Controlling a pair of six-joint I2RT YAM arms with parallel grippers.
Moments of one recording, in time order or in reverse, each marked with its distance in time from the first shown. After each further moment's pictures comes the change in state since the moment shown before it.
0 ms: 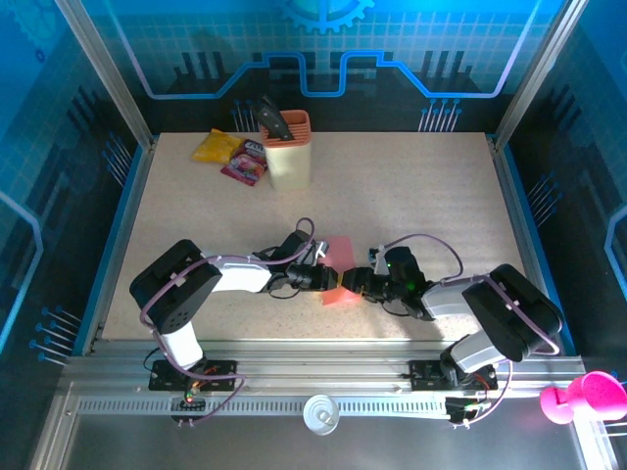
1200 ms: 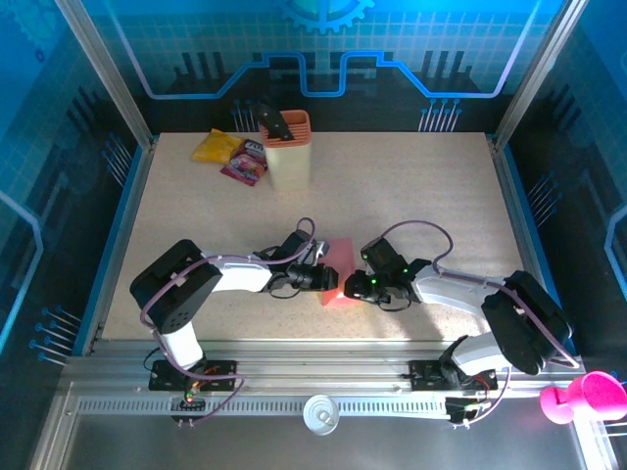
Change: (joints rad) left arm -0.002 0.002 0.007 -0.008 0.005 0.001; right arm 0.122 -0.080 0.300 -0.809 0.258 -0.131
